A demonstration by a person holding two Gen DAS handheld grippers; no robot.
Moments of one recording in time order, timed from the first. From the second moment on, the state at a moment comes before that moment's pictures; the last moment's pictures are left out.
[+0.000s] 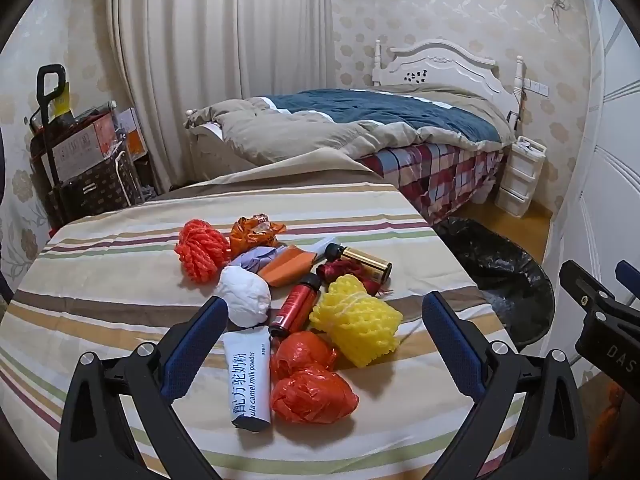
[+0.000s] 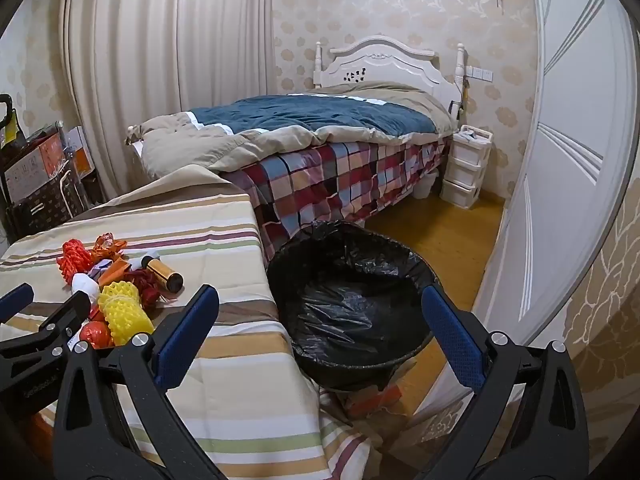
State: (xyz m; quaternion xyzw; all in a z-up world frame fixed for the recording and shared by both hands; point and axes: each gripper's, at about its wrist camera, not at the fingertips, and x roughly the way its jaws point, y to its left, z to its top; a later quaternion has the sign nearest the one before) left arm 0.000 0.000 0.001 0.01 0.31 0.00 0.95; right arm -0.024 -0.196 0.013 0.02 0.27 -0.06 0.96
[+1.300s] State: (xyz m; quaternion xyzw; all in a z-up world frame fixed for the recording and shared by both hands) left arm -0.009 -0.002 0.005 0.02 0.31 0.00 0.95; right arm -0.027 -0.206 0.007 0.02 0.28 -0.07 0.96
